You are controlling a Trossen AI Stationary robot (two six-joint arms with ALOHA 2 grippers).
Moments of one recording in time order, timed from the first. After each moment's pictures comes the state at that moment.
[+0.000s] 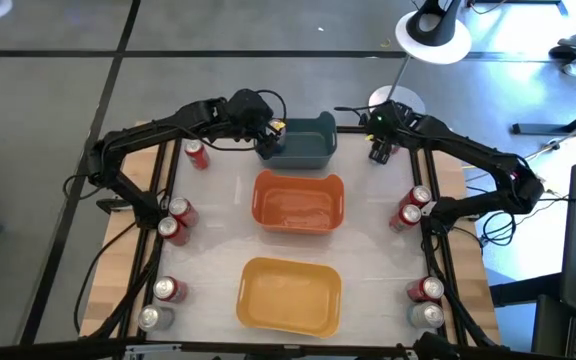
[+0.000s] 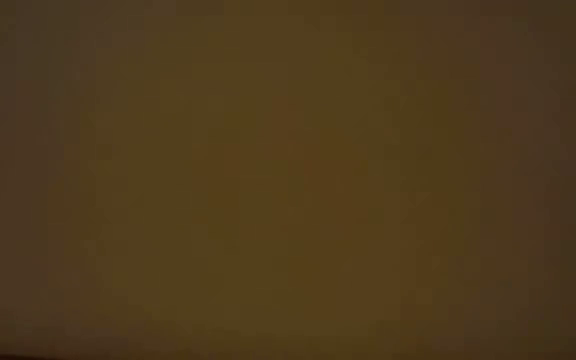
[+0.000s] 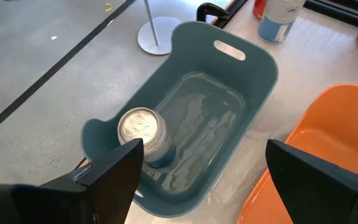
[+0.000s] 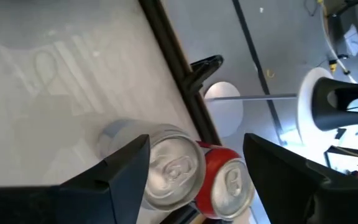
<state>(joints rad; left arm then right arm) 0.40 1.55 1.55 -0.78 -0.24 -0.11 -0.71 1.29 1.04 -0.76 0.40 -0.45</state>
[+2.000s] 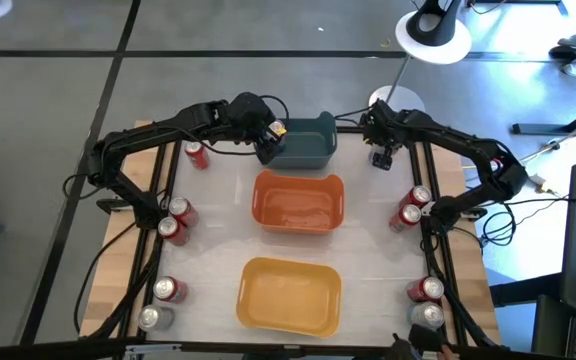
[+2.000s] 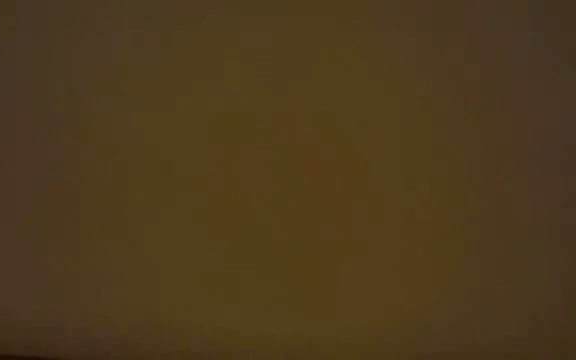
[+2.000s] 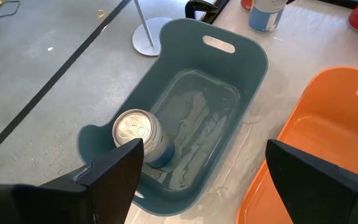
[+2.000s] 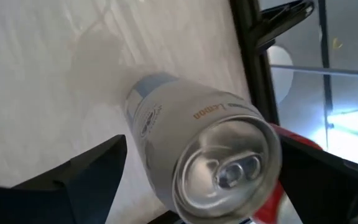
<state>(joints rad) 0.38 1.55 1.55 -0.78 -0.24 -0.05 -0.81 1.46 1.04 -0.87 0.25 -0.52</state>
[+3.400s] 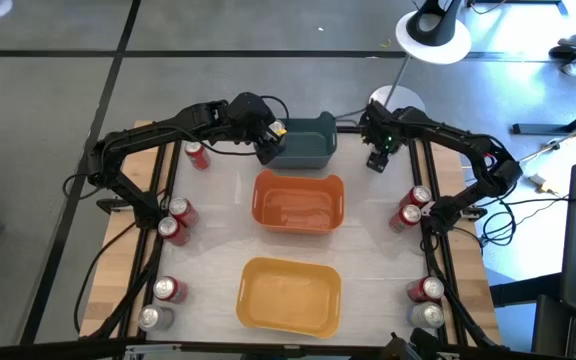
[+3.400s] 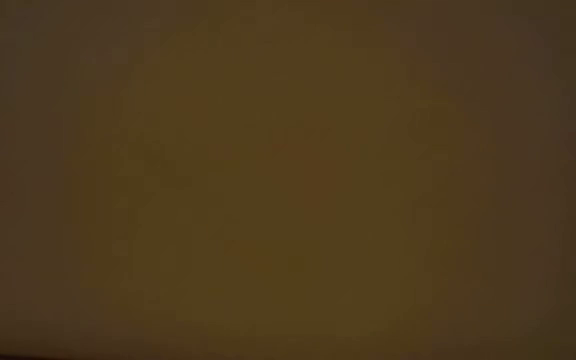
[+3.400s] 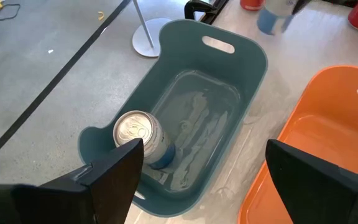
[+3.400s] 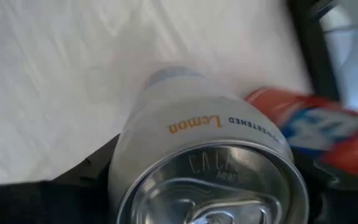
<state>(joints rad) 0.38 1.55 1.55 -0.78 -0.24 -0.03 -0.80 1.50 1.11 -0.98 0.15 -0.31</state>
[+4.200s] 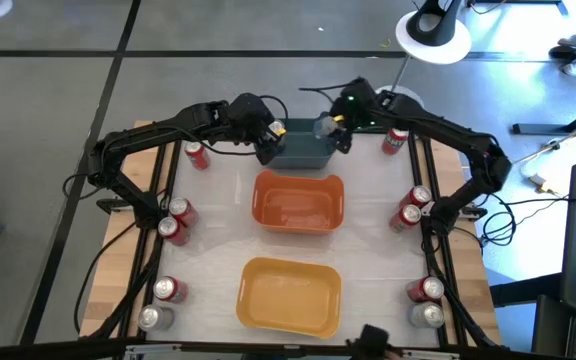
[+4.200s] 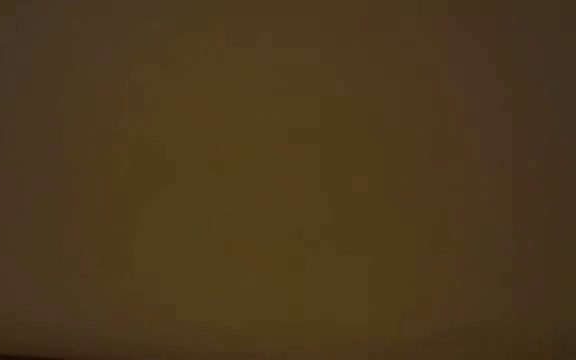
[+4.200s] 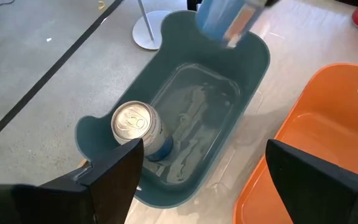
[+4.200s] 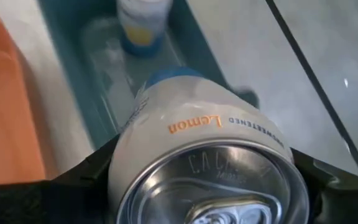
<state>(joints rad) 0.38 1.55 1.55 -0.81 -0.24 -0.08 -0.58 1.59 1.51 -0.79 0.03 -0.29</state>
